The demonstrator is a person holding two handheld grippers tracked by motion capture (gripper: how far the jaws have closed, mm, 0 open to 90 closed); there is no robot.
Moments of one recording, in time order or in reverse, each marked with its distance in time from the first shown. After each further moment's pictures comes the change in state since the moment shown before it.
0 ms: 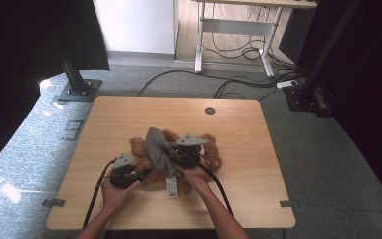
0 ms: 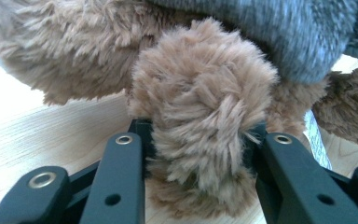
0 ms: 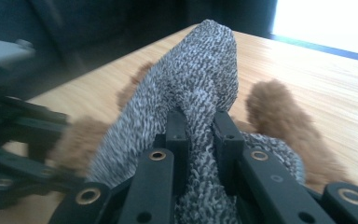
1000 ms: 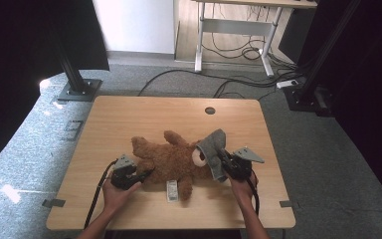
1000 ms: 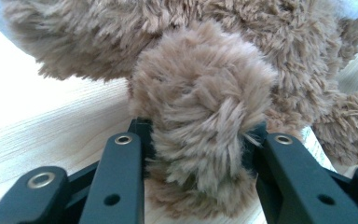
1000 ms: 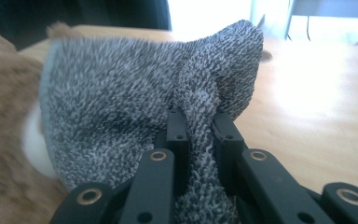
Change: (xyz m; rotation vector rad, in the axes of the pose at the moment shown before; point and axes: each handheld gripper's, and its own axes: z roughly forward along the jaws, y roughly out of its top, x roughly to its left) left arm -0.002 -0.002 0.002 0.006 -0.011 -0.020; right arm -0.082 -0.067 -0.117 -0.053 -0.359 0.143
